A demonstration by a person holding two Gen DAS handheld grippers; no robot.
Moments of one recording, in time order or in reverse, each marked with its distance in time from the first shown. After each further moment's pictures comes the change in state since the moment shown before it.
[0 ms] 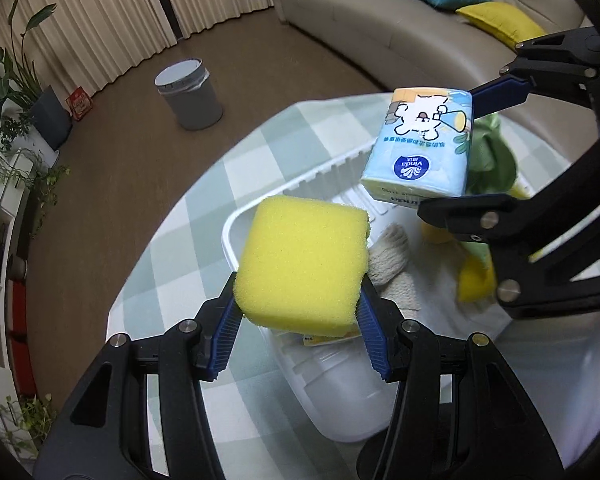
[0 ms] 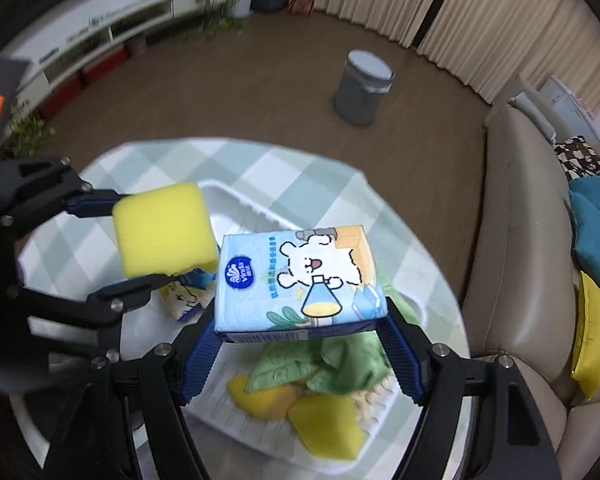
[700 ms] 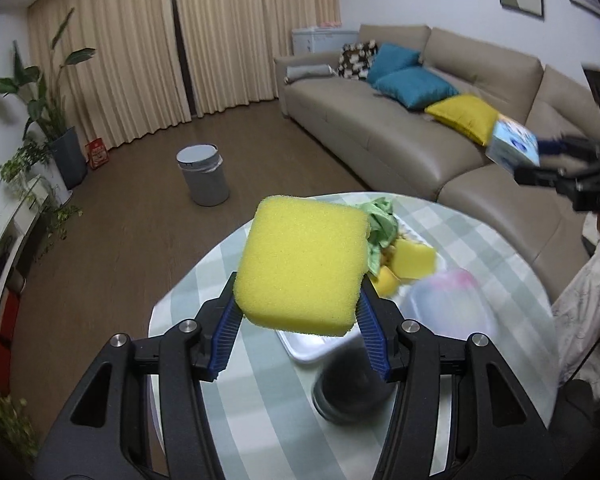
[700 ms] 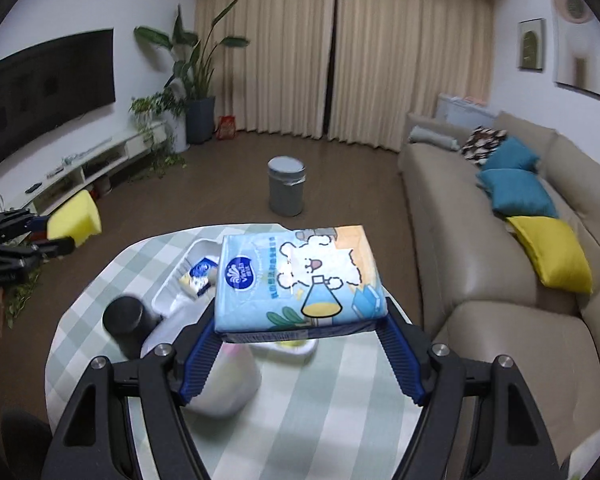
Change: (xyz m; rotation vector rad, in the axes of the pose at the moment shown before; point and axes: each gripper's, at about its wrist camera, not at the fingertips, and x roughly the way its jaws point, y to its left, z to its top) left arm -0.190 0.001 -0.070 -0.052 -0.342 -0.038; right arm -0.202 -0.033 -0.190 0.310 -0.460 -0.077
